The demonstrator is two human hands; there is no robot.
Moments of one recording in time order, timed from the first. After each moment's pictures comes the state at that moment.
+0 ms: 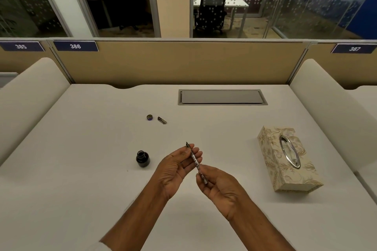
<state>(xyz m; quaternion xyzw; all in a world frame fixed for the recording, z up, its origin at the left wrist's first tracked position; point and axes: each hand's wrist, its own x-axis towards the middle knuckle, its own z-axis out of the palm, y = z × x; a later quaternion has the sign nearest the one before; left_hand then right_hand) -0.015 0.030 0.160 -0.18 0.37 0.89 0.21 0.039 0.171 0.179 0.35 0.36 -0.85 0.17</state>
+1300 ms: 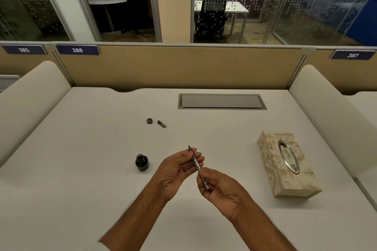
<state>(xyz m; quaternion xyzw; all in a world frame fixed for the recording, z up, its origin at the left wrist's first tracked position) -0.018 0.031 0.164 -0.16 0.40 0.87 0.23 0.035 0.182 0.184 0.33 0.32 -0.86 0.20</state>
